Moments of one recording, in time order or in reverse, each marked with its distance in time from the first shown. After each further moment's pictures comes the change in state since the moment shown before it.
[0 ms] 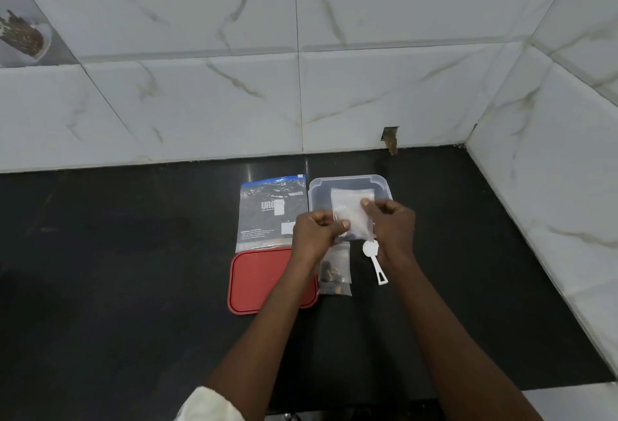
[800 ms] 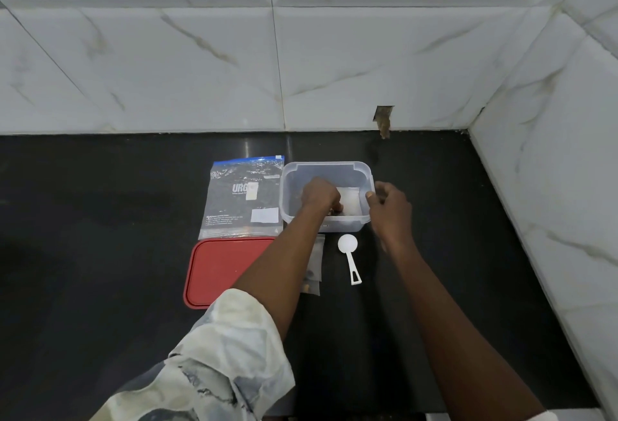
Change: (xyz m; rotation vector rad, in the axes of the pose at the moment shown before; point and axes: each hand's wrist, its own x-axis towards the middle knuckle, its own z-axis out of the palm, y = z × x) left_hand 0.128 -0.008 0.076 0.843 0.064 -0.303; right_hand 0.082 0.025 -0.033 -0.549 -0.145 -0.085
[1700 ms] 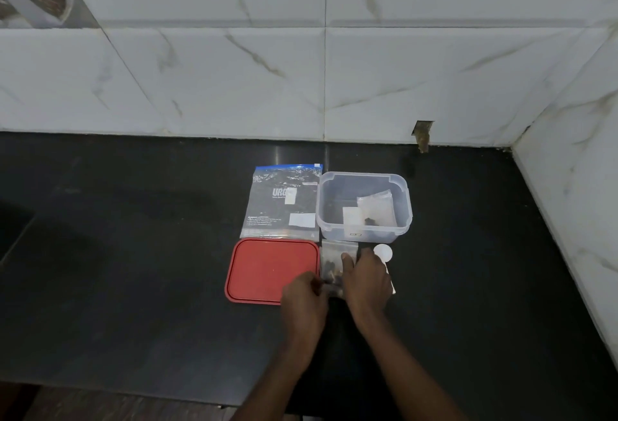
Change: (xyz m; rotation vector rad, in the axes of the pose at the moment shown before) left_hand -0.147 -0.161 0.020 -0.192 0.343 0.083; right_hand -0.112 0.009 0.081 -0.473 -0.065 0.066
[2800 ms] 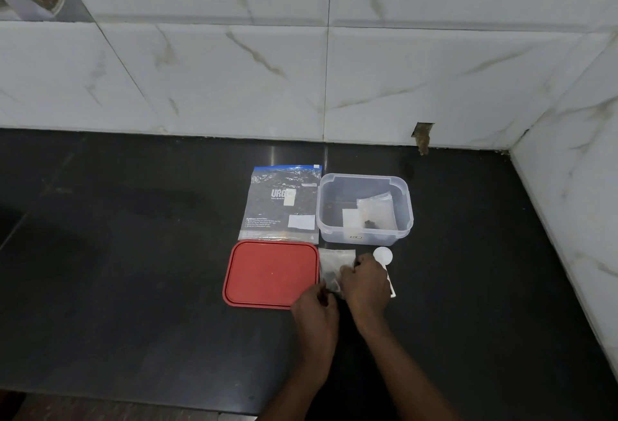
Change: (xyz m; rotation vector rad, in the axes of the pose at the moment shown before) left_hand -0.019 0.007 0.019 -0.227 0.122 -0.033; right_hand 0.006 0.004 0.012 0.099 -0.010 0.053
